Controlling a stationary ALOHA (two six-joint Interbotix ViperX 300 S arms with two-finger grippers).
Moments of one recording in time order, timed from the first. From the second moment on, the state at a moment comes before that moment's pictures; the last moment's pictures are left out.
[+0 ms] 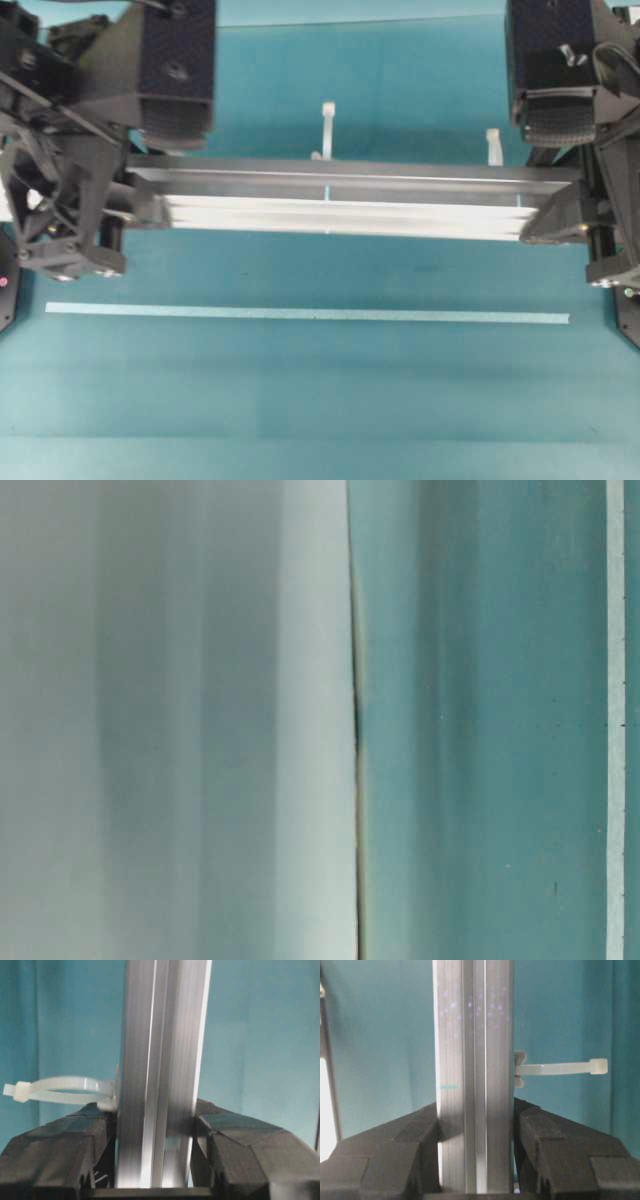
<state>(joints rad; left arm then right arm) -0.02 -0.18 -0.30 0.02 1.53 -0.07 0.01 -0.26 -0.23 0.08 1.61 0.10</state>
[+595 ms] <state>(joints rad) -0.02 -0.17 -0.31 0.02 1.53 -0.06 0.01 -0.26 -0.19 0.08 1.61 0.10</state>
